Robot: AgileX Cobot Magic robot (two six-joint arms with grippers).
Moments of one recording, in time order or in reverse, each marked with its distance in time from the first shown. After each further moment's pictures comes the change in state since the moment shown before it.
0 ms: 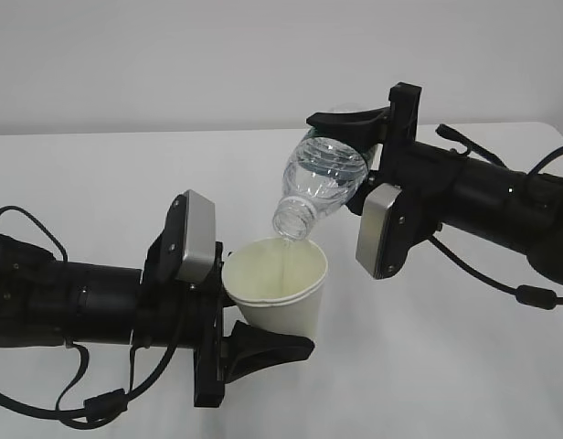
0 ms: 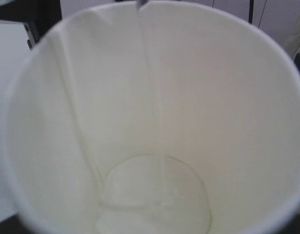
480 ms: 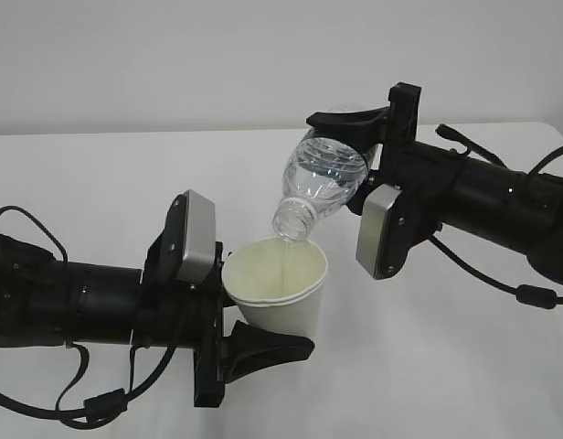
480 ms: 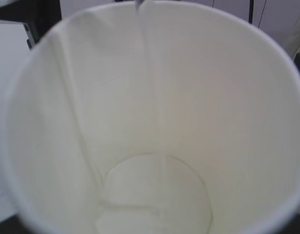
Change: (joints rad) left arm 0.000 0.000 0.000 0.000 0.000 0.000; right arm 0.000 0.000 0.000 0.000 0.000 -0.012
